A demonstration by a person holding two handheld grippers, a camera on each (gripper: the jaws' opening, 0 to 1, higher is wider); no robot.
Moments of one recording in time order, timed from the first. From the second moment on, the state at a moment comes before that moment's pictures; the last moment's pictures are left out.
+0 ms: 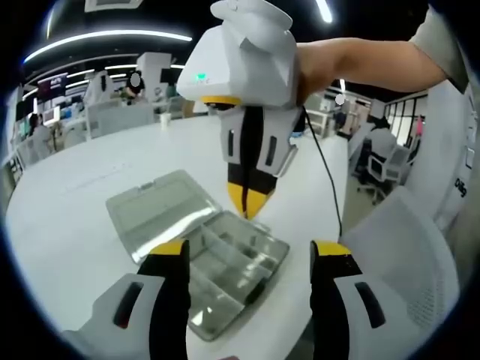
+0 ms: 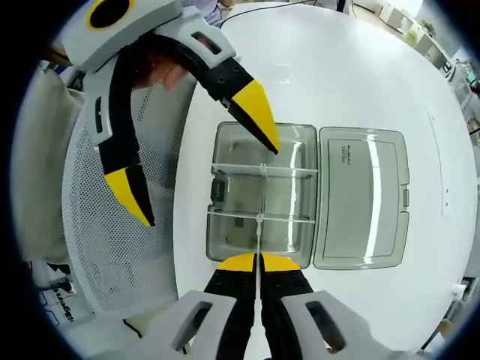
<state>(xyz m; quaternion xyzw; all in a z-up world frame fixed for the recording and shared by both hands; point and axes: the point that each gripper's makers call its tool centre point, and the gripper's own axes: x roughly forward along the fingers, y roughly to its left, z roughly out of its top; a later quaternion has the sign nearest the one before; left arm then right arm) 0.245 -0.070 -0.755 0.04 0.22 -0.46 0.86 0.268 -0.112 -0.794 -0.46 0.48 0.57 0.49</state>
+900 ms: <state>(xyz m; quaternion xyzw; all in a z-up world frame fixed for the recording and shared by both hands) 0.246 -0.073 -0.753 0.04 0.23 -0.45 0.86 0.269 -0.114 -0.806 -0.47 0.49 0.57 0.47</state>
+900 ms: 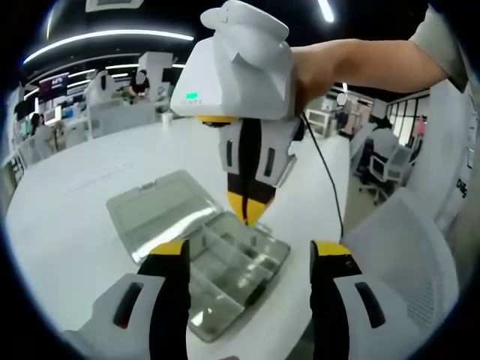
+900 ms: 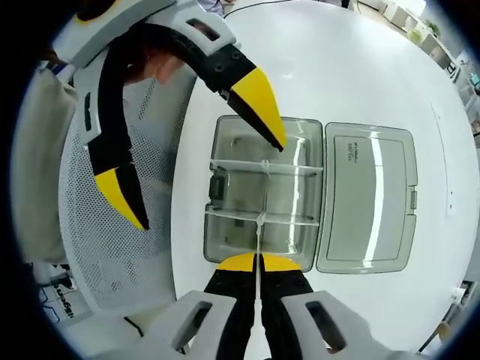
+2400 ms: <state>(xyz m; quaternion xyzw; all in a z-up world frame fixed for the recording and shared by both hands) 0.249 -0.060 -0.754 0.04 0.23 -0.43 0.87 0.265 -0.112 -0.833 -0.47 0.48 0.57 0.47</state>
